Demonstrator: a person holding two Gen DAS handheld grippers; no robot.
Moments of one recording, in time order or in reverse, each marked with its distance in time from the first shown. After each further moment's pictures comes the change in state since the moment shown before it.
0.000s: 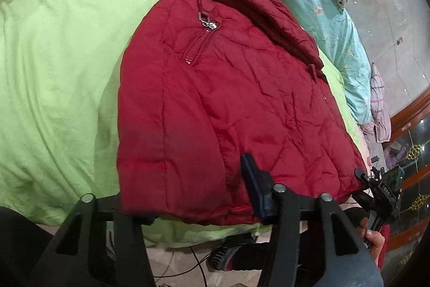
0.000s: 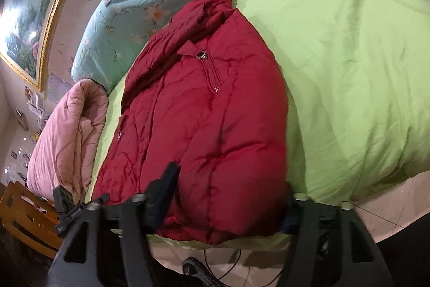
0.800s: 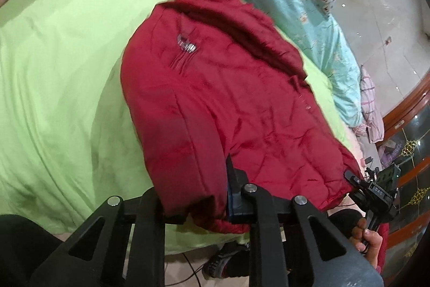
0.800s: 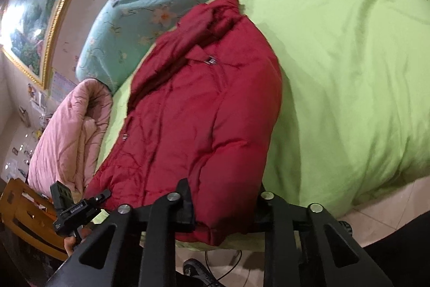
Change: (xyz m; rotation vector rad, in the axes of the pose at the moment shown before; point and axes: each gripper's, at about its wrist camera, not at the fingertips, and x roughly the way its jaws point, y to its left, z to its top) left arm -0.022 -0.022 0.017 0.041 -0.079 -0.050; right arm -0.009 0.016 0.008 -0.036 -0.022 0.018
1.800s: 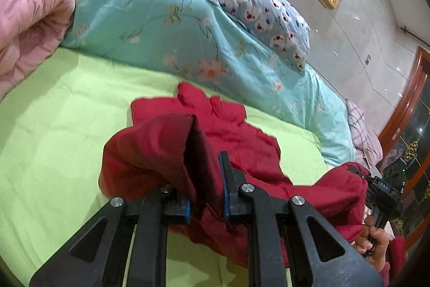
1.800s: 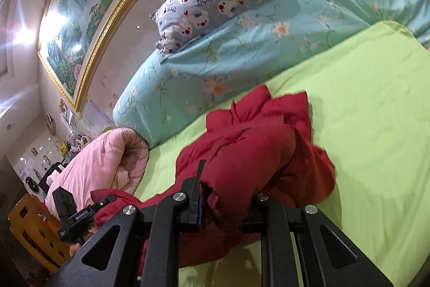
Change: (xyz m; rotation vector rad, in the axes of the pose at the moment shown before) left arm -0.014 -0.070 0.179 0.161 -0.311 -0.030; right arm 0.010 0.088 0.168 -0.146 -0.255 0.133
